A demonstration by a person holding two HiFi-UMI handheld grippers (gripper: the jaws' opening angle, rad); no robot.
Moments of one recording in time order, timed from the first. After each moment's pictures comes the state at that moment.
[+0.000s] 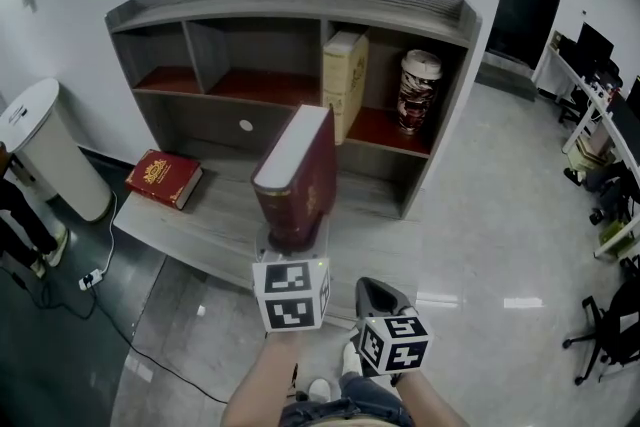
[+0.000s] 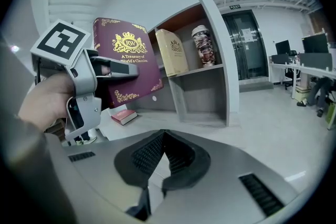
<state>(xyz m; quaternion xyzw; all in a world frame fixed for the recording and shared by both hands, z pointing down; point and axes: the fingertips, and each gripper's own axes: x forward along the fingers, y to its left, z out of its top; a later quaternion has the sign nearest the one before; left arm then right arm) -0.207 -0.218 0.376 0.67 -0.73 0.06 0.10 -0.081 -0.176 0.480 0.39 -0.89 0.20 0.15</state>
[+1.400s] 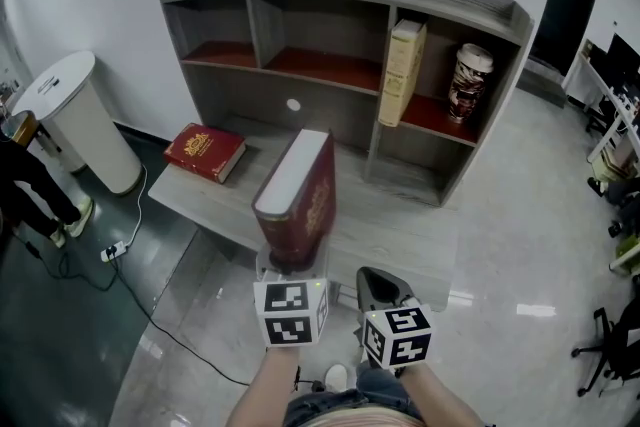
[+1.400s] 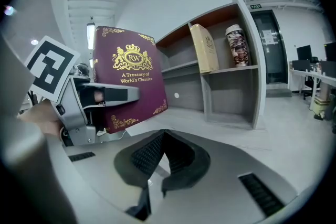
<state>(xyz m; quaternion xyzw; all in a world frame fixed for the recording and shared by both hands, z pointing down) -0.269 -0.112 0.420 0.63 -0.76 0.08 0.13 -0.158 -0.111 0.473 0.31 -0.92 0.16 0.16</state>
